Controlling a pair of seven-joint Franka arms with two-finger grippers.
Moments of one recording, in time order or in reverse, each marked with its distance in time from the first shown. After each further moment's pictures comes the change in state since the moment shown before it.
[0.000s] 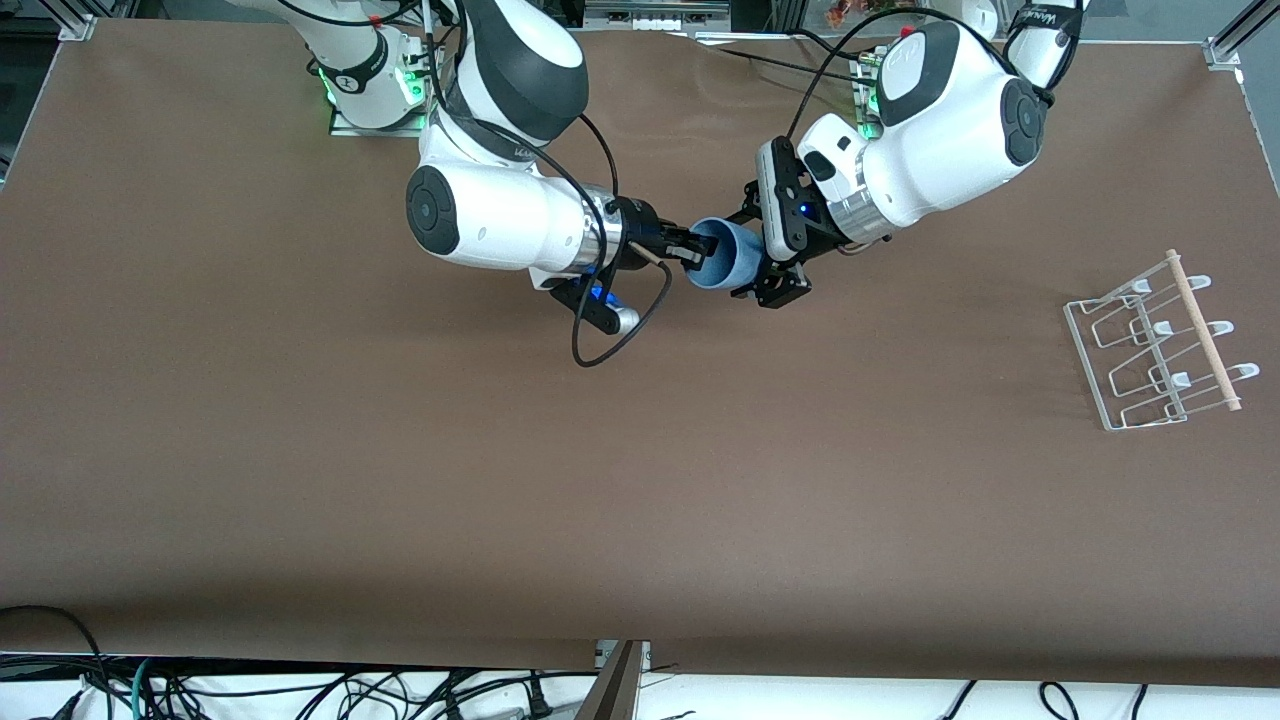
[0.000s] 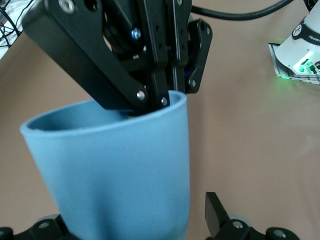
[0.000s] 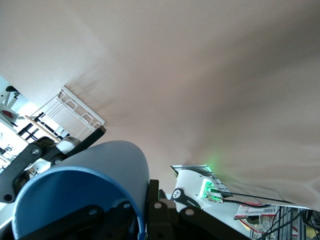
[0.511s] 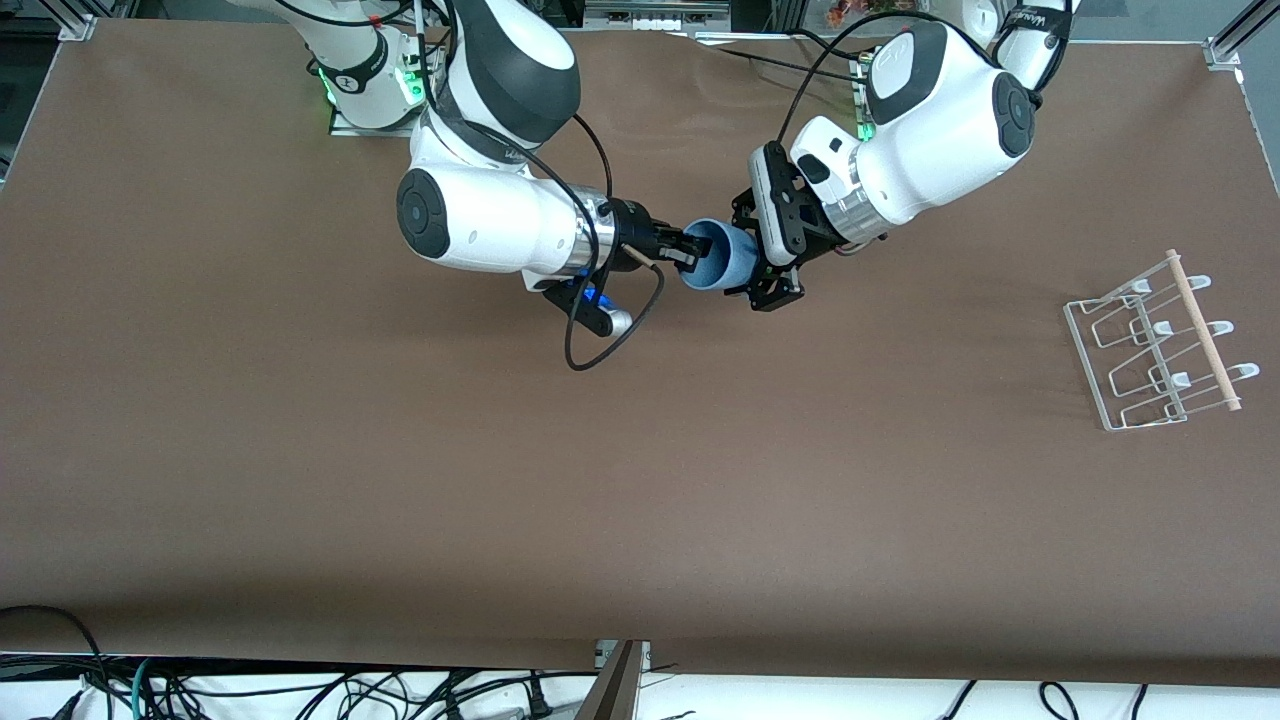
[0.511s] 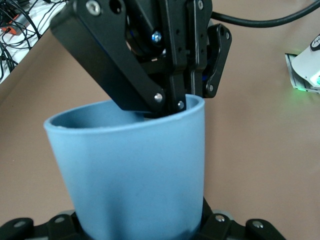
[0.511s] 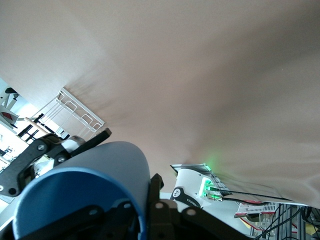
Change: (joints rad) left arm 0.009 0.005 -0.032 -0.005 -0.012 0.071 -0.055; right arm -0.010 -0.005 -0.004 0.000 0.011 -0.019 0.007
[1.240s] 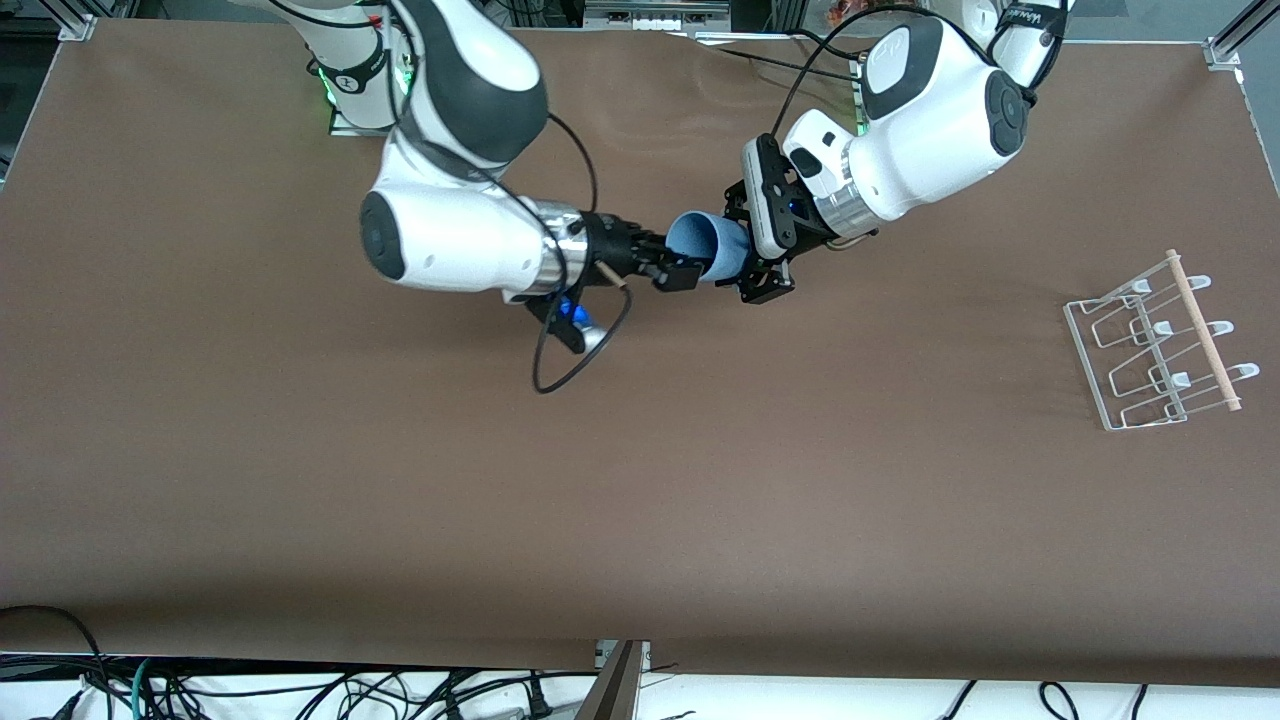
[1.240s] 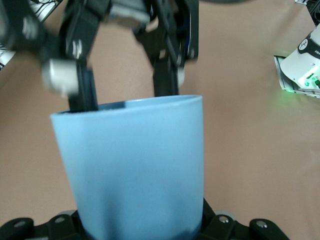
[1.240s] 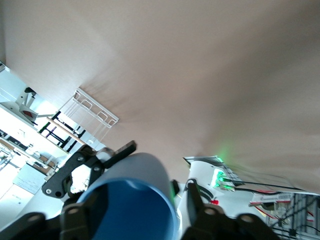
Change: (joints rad) left arm 0.001 0.001 0.010 0.015 -0.006 -0.055 0.017; right arm -0.080 -0.003 -0.003 0.007 0.069 -0.064 -0.028
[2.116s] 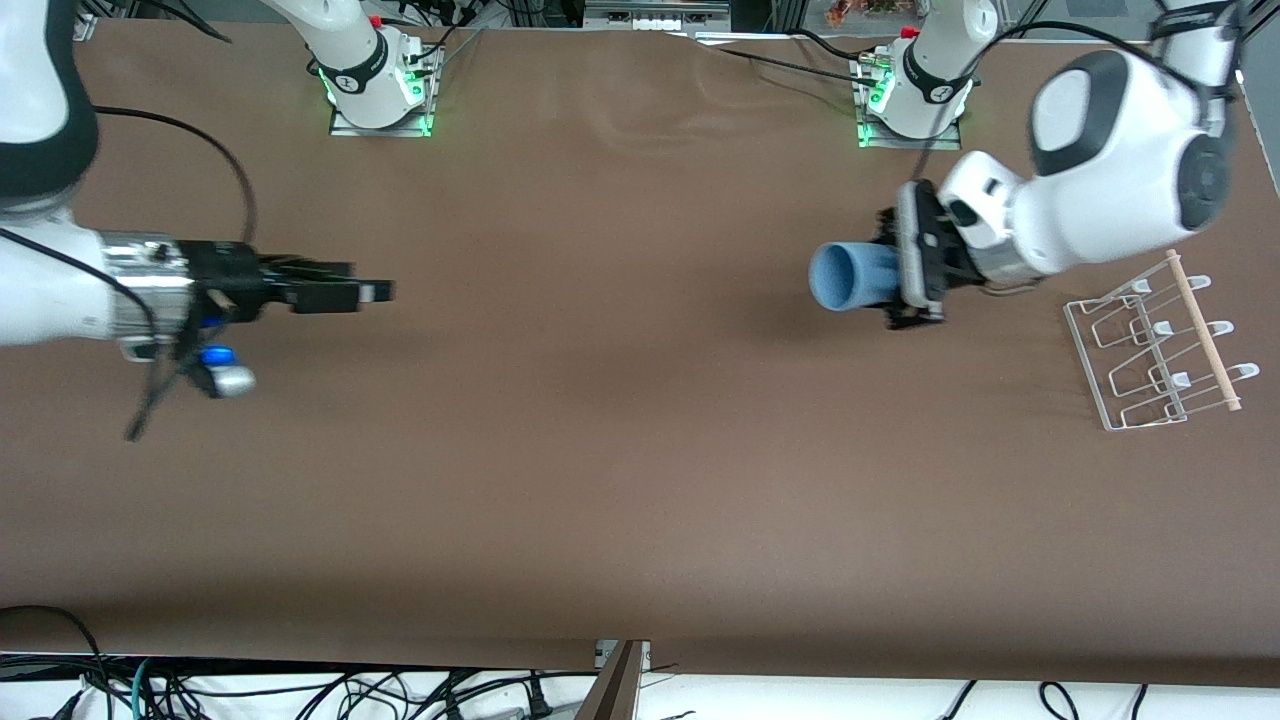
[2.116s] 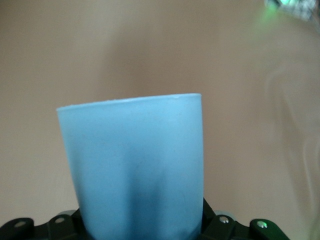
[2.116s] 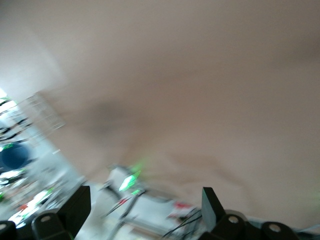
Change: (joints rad) left arm 0.030 0.000 0.333 0.115 0.313 -0.471 0.098; right arm -0.383 -0.143 -0.164 0.024 -0.281 -0.547 -0.513
